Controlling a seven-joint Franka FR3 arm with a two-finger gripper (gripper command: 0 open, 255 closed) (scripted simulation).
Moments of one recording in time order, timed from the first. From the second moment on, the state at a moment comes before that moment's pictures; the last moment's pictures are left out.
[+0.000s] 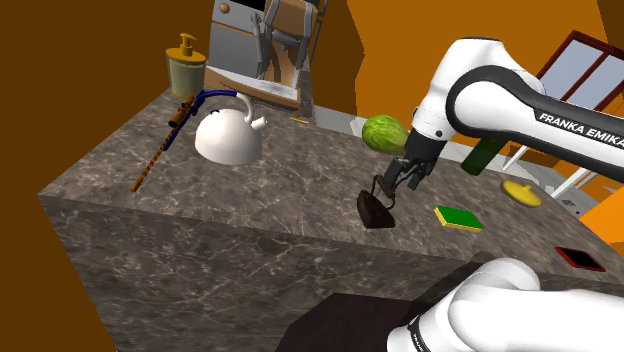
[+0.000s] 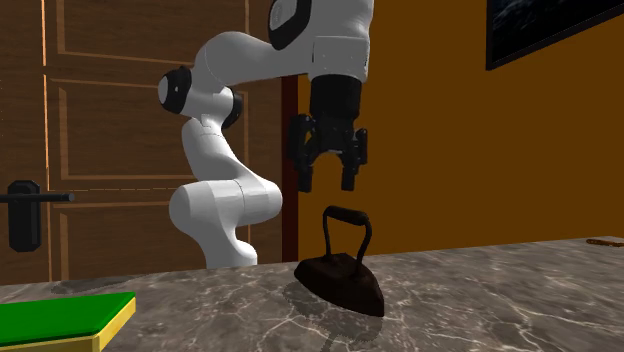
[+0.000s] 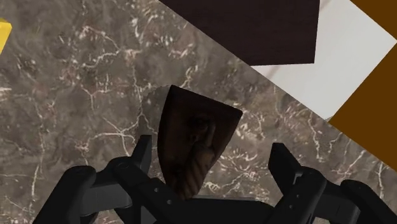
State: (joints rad) arm -0.08 -0.82 0.05 -2.50 0.01 1.59 0.08
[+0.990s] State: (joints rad) arm -0.08 -0.83 0.06 -2.60 0.01 1.68 0.09
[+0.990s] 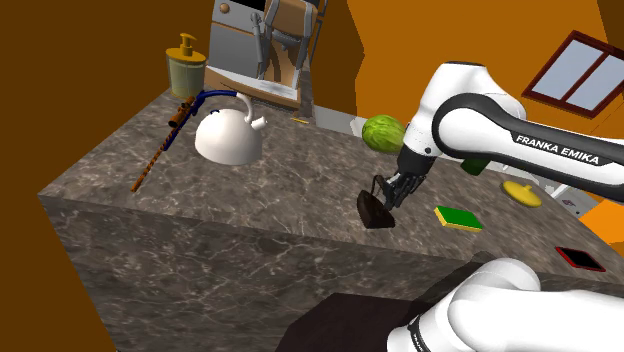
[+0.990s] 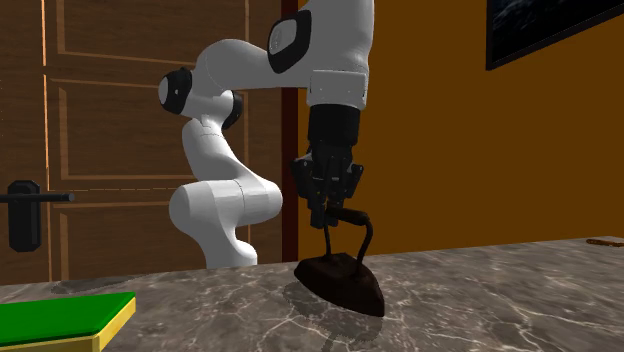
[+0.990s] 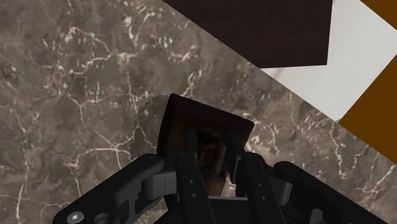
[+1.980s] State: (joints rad) arm -0.08 -0.82 0.05 -2.45 0.00 1.54 0.09
